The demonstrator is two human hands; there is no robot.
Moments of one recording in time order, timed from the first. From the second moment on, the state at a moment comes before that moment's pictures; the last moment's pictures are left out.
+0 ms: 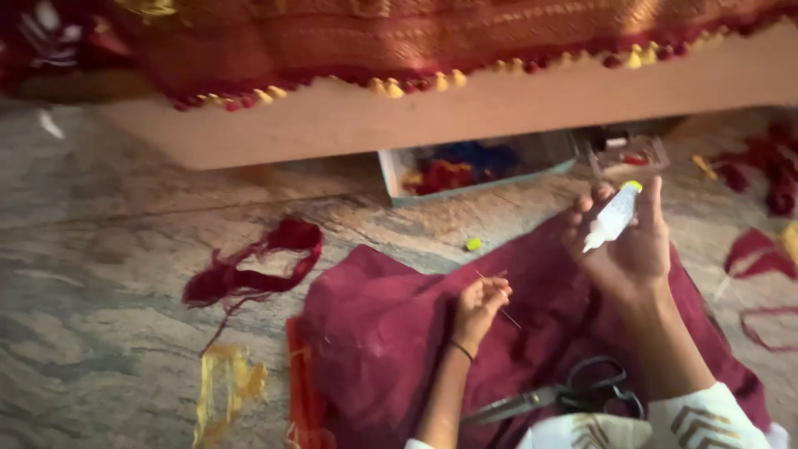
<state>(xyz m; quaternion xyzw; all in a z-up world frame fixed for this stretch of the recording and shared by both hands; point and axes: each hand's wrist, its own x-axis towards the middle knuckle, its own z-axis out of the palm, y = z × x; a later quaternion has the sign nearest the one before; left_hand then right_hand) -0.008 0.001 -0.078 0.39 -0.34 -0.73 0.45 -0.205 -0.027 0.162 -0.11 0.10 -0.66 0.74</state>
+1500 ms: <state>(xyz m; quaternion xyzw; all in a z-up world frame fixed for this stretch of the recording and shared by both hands) 0.369 -0.225 0.225 0.32 -0.41 -0.44 0.73 0.163 -0.208 0.215 -0.35 0.27 -0.53 0.72</state>
